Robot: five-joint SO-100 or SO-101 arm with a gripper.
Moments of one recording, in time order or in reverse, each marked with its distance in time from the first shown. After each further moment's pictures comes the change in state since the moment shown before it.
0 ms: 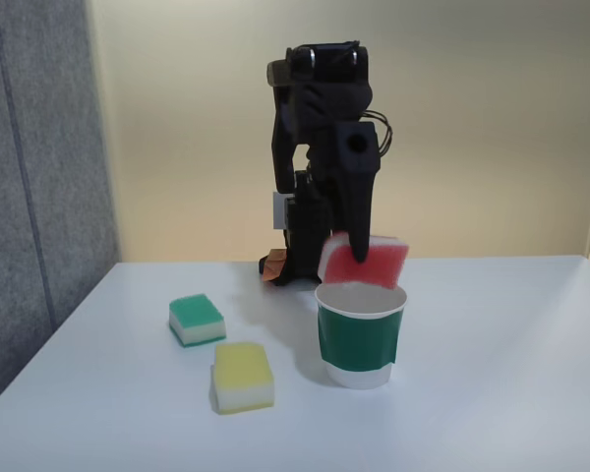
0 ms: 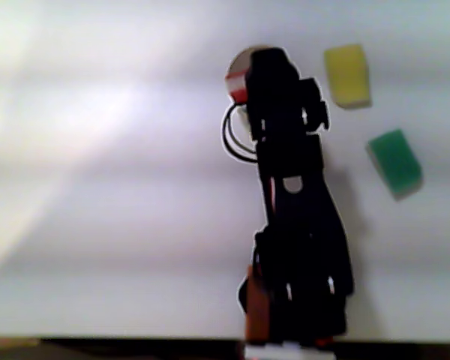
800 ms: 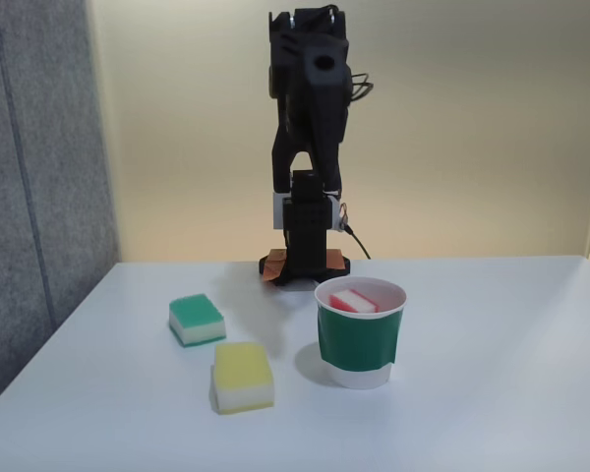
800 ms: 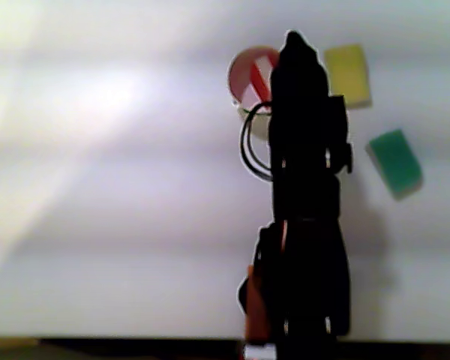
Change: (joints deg) arm 8.5 17.5 -1.1 -1.8 -0.3
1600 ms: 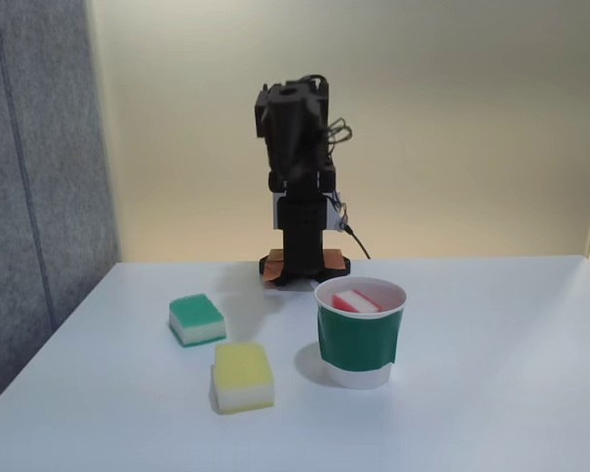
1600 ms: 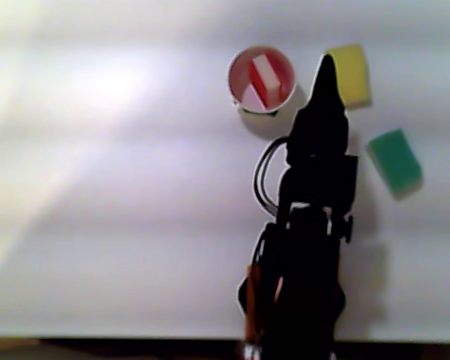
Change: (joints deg) arm 8.5 39.1 35.0 -15.1 5.4
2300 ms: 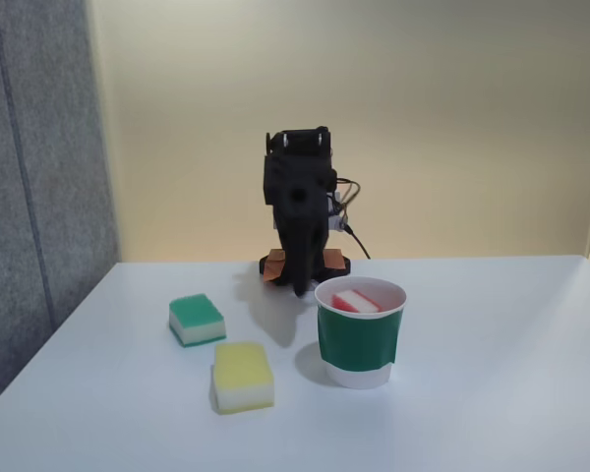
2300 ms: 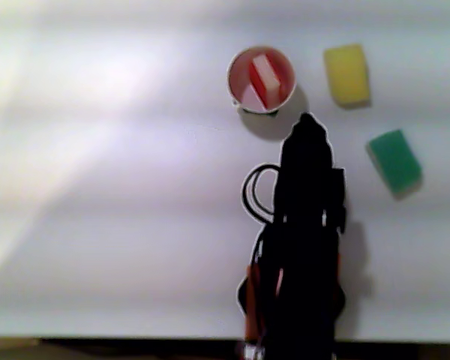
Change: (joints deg) arm -2.7 4.0 19.2 17.6 -1.7
